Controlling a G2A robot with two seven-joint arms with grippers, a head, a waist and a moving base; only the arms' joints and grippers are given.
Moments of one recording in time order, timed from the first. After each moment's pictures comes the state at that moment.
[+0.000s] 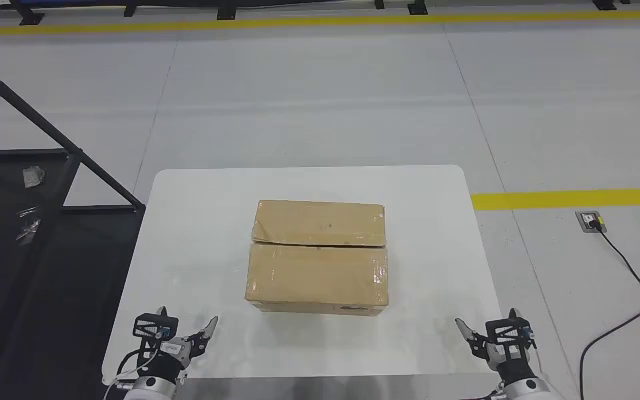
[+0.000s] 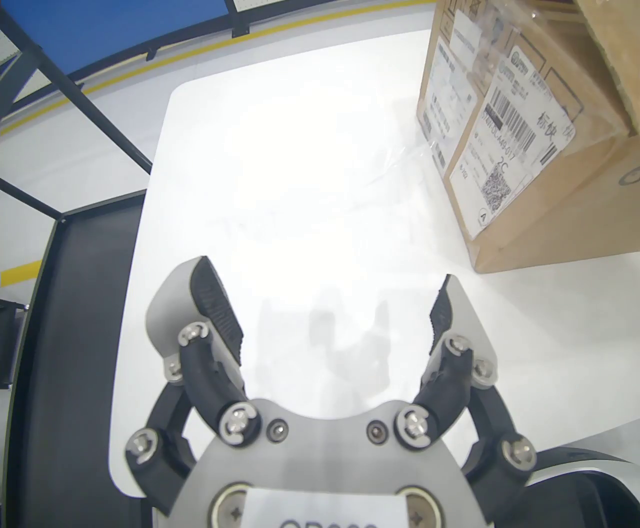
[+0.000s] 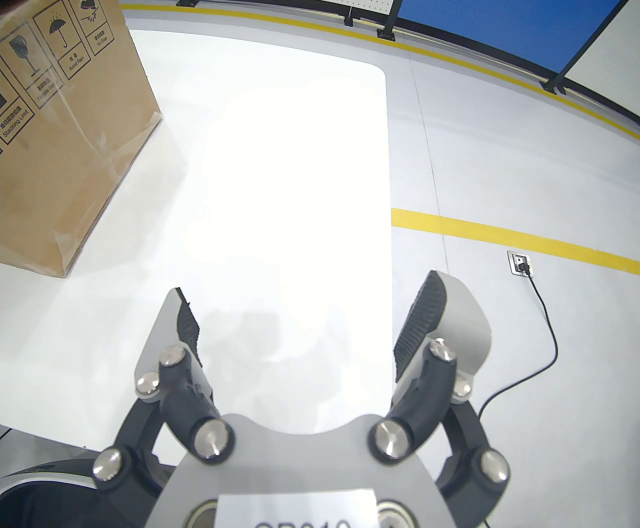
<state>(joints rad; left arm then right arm) 1.73 -1.15 -1.60 -1.80 1.33 0.00 0.00 -1.73 -1.15 1.60 -1.80 -1.33 0.00 0.00</state>
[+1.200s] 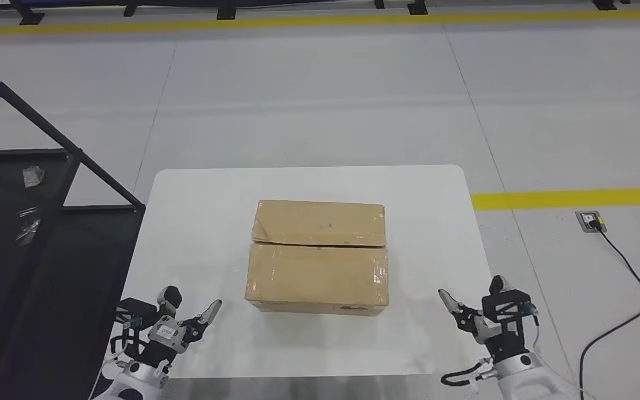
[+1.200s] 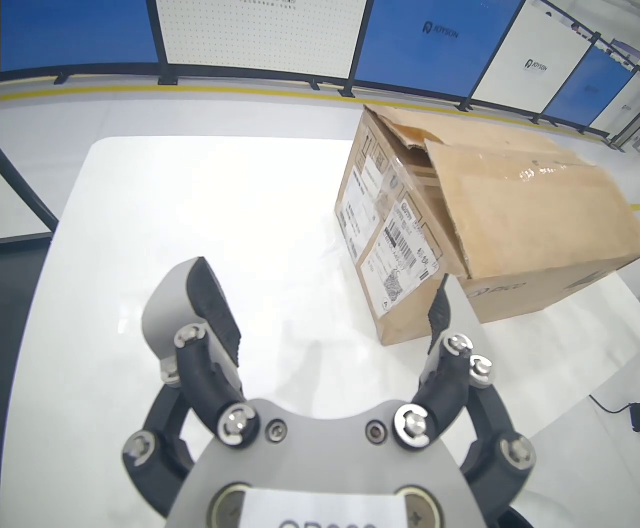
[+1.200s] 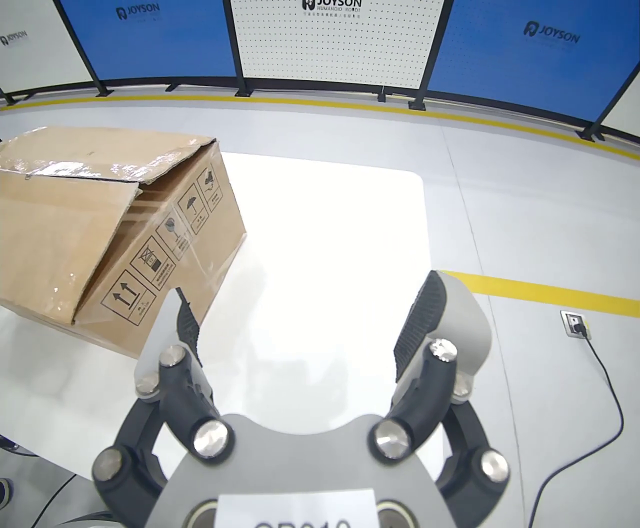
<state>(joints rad) 1.65 -1.14 -1.67 -1.75 1.05 -0.34 0.11 -1.66 -1.16 1.57 -1.97 -1.24 -0.05 0.05</state>
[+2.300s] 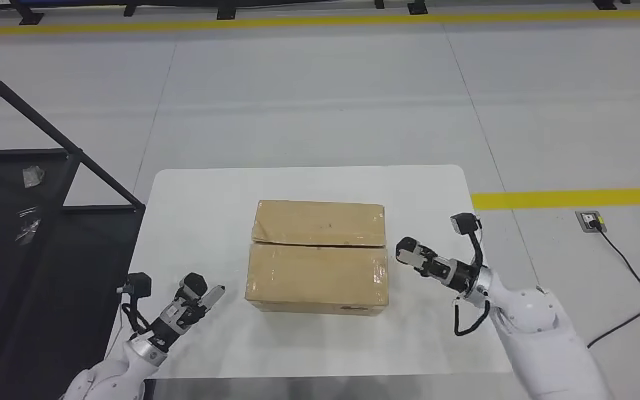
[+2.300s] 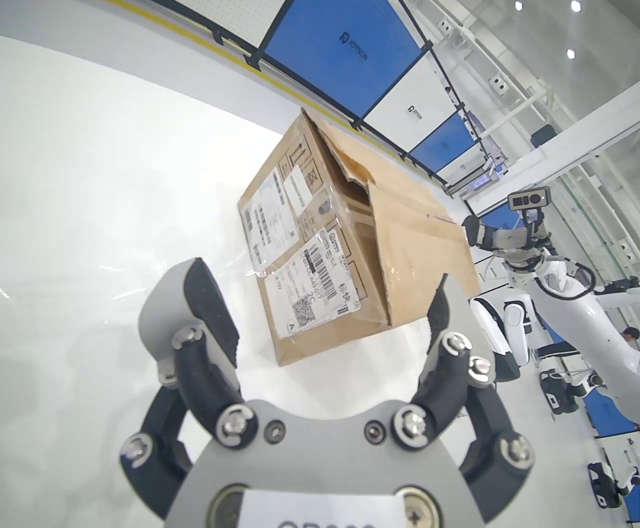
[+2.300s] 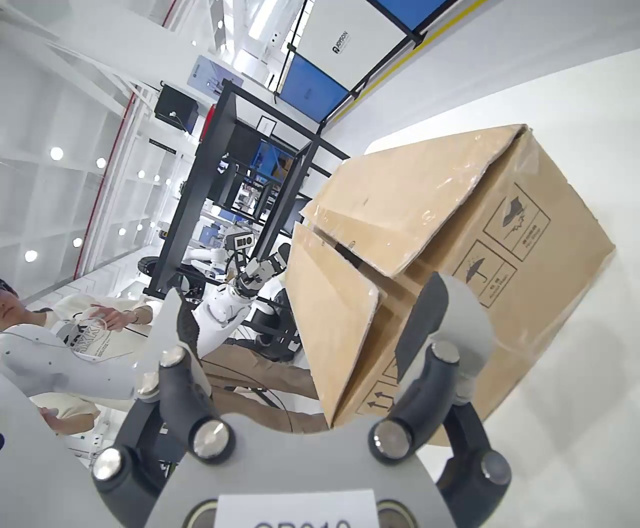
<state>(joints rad) 1.45 -1.13 -1.67 -1.56 0.48 -0.63 -0.27 -0.93 -1.15 1.34 -1.28 0.10 -0.64 0.89</state>
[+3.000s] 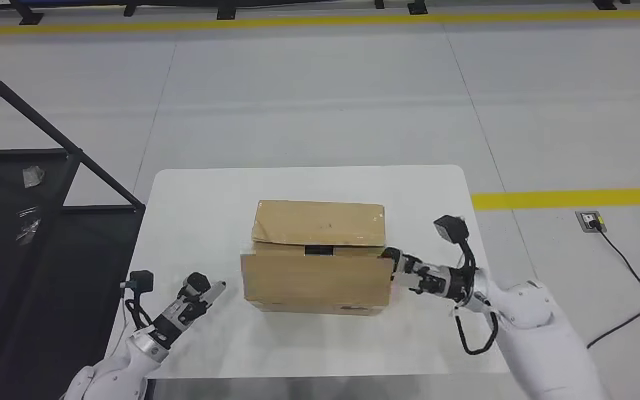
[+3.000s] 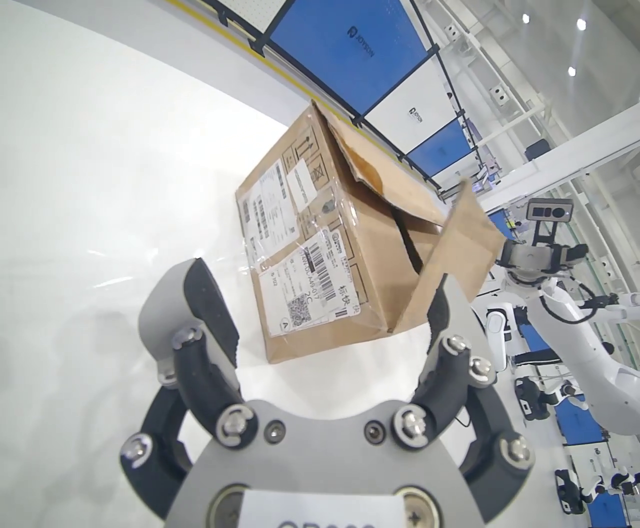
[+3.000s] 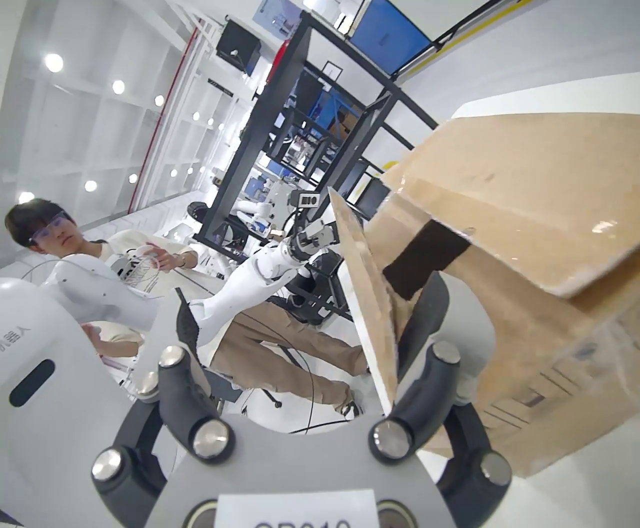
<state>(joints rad) 1.43 -1.12 -1.65 -1.55 0.35 -0.60 -0.35 -0.94 -1.12 1.28 -1.39 0.33 -0.73 1.10</state>
